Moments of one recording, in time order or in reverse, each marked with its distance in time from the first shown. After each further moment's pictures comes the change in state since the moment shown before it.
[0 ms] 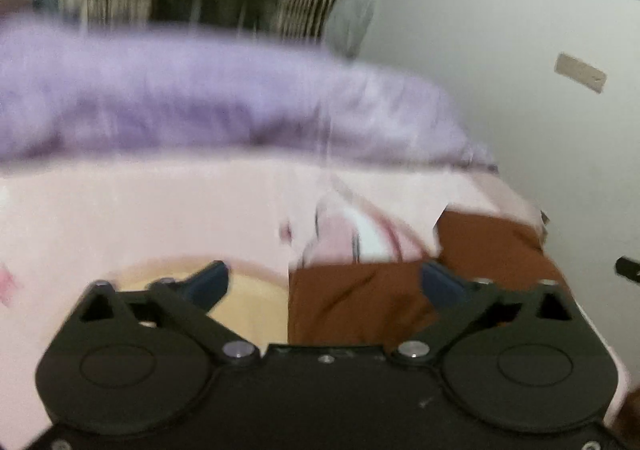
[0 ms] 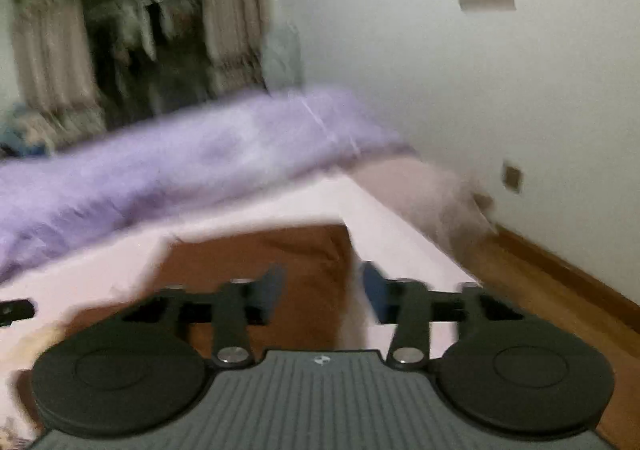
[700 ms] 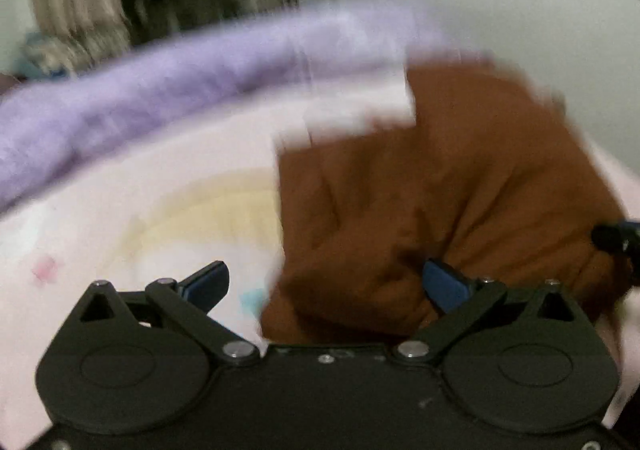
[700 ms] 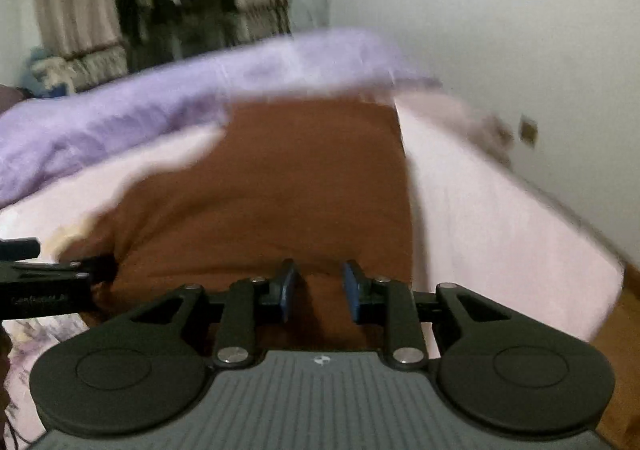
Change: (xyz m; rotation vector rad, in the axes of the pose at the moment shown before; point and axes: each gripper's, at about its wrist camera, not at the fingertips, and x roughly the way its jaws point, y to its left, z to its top) left arm 0.007 -0.028 -0.102 0.264 0.227 0.082; right arm -0.030 0.059 -0.130 -0.037 0.206 -0.021
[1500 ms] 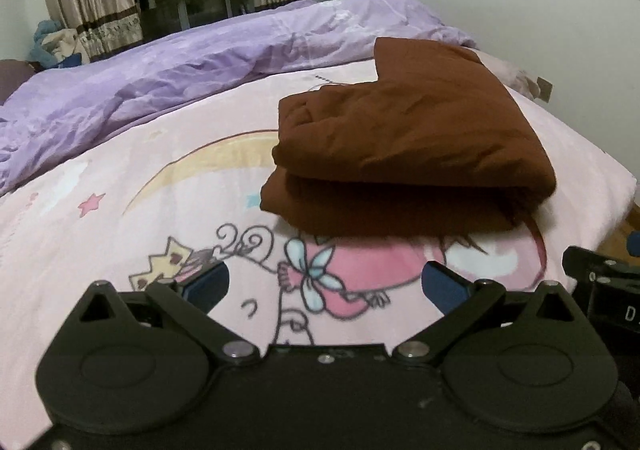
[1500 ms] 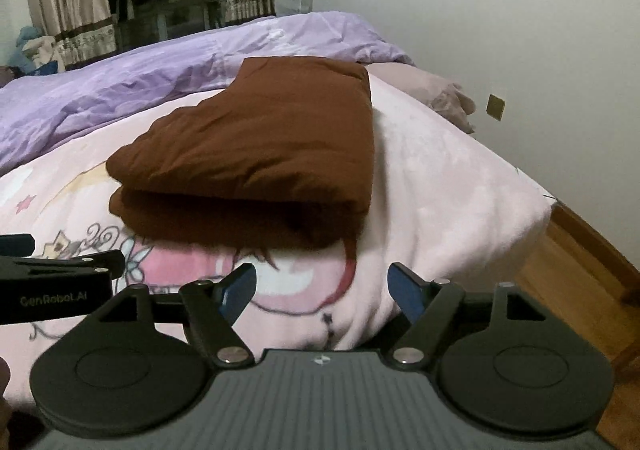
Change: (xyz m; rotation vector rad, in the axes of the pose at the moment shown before) left arm -0.127 -0.024 -0.065 -0.014 -0.022 0.062; right arm -0.111 0.009 -0.046 -0.038 0.034 -0.077
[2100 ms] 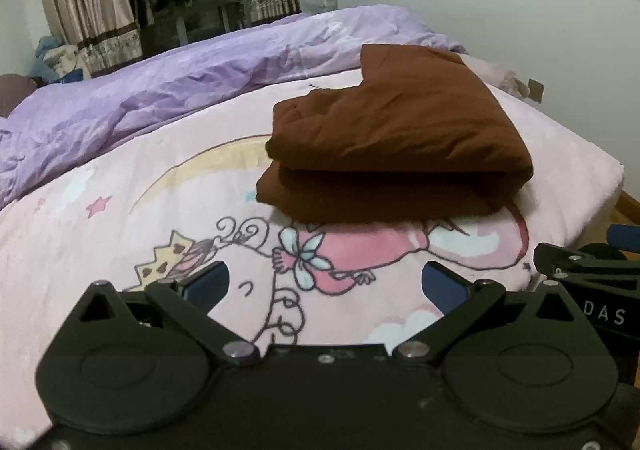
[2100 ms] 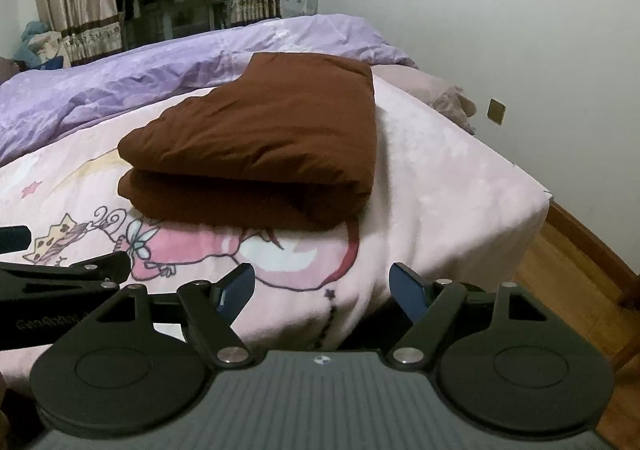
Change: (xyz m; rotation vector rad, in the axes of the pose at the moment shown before) left arm -0.026 -0.013 -0.020 0.018 -0.042 0.008; right arm -0.006 0.010 -0.020 -0.017 -0.013 0.002
